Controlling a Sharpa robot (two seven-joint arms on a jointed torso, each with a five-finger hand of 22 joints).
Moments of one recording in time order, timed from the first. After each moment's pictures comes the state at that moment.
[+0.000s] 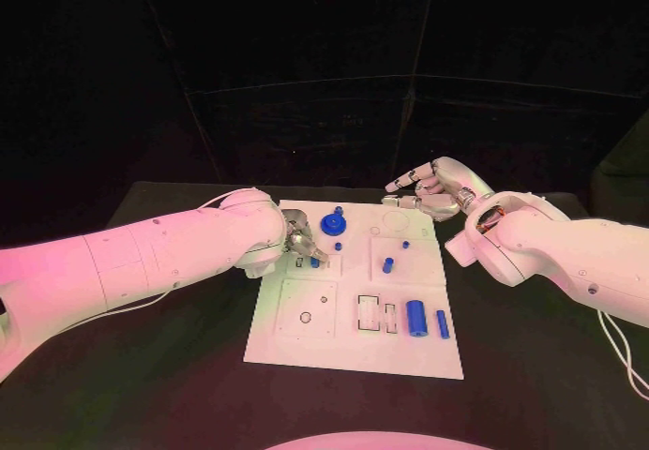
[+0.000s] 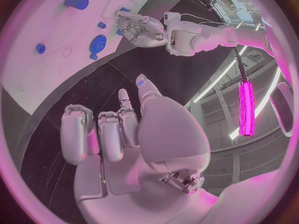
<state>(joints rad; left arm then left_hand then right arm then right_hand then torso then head) 1.28 -0.56 -0.10 1.30 -1.04 0.06 -0.59 1.07 -0.10 0.43 0.11 0.04 0.89 0.02 0.78 0.63 1.34 -0.05 1.17 1.07 1.47 -0.10 1.57 1.31 0.08 1.46 0.01 1.39 1.29 1.24 -0.85 -0.02 1.56 -0.87 -0.48 0.02 1.35 -0.01 -0.01 0.10 0.23 0.98 0.15 0.11 0.07 1.45 0.06 1.39 1.31 1.47 -0.01 1.53 1.31 0.05 1.45 0.10 1.46 1.31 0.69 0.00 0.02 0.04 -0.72</state>
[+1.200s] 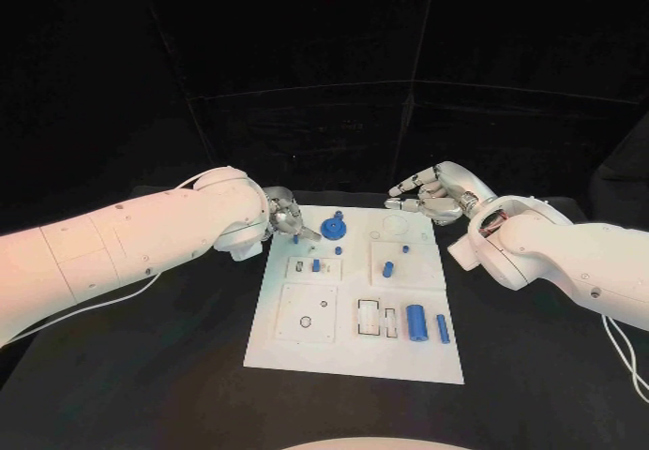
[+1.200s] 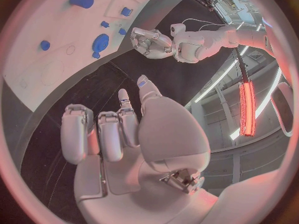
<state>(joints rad) 1.31 -0.64 -0.02 1.33 -1.04 0.05 -0.59 1.10 -0.07 0.09 0.20 0.04 0.78 0.07 0.68 0.58 1.30 -0.01 1.12 1.00 1.47 -0.08 1.57 1.31 0.08 1.46 0.02 1.36 1.25 1.24 -0.86 -0.02 1.55 -0.87 -0.47 0.02 1.34 0.00 -0.03 0.11 0.24 0.98 0.15 0.11 0.07 1.45 0.06 1.38 1.31 1.47 -0.01 1.52 1.31 0.05 1.45 0.09 1.46 1.31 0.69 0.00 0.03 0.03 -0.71</state>
